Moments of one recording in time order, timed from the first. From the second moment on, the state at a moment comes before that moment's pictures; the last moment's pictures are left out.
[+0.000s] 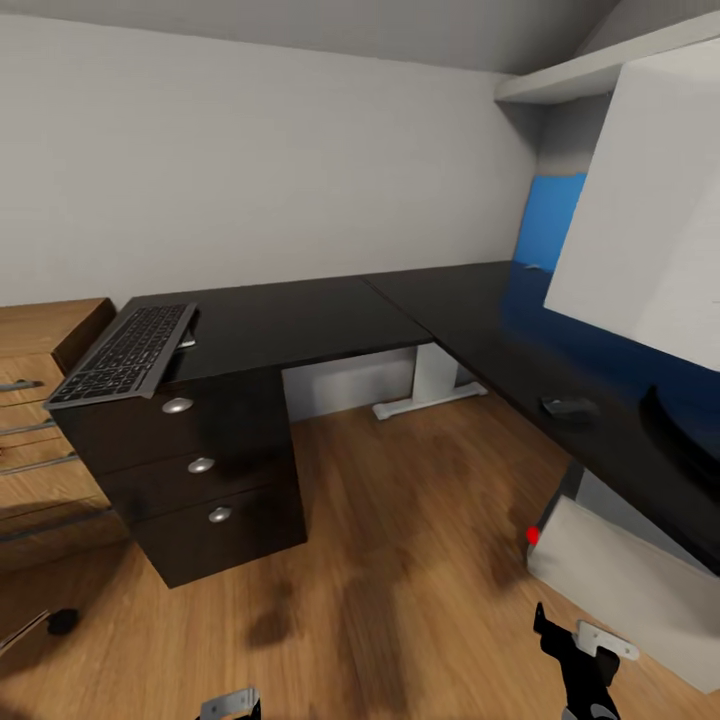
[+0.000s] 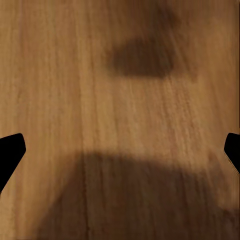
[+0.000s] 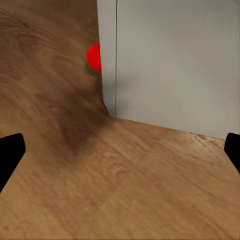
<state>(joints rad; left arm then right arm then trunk) -0.12 -0.05 -0.08 -0.60 0.20 -0.21 0.20 -0.49 -0.14 -0.12 -0.12 -0.28 -0.64 -0.10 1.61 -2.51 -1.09</state>
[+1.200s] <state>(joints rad) -0.12 -0.05 -0.08 -0.60 0.20 -0.21 0.20 -0.49 -0.12 -0.12 -0.12 -0.28 -0.64 -0.10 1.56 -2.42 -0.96</state>
